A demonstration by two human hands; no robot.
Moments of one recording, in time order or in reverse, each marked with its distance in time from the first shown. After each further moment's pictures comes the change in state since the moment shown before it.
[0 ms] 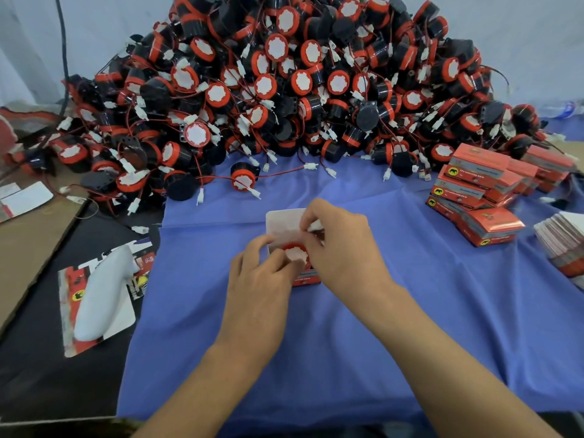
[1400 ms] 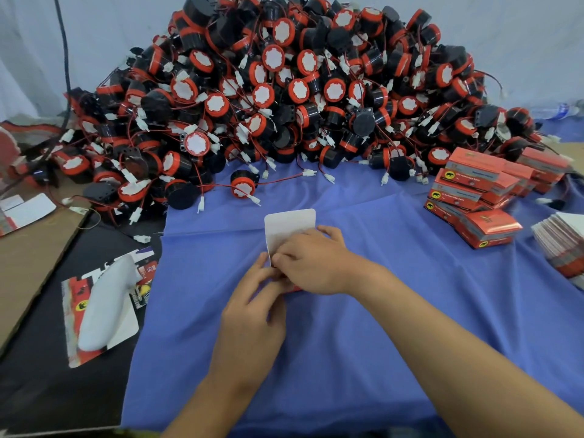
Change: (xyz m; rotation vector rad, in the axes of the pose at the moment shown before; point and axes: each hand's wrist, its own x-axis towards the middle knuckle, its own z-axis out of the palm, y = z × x) left_hand -0.028 -0.019 0.028 -0.424 0.270 -0.016; right_hand 0.024 0.003 0.020 -0.293 -0.602 -0.054
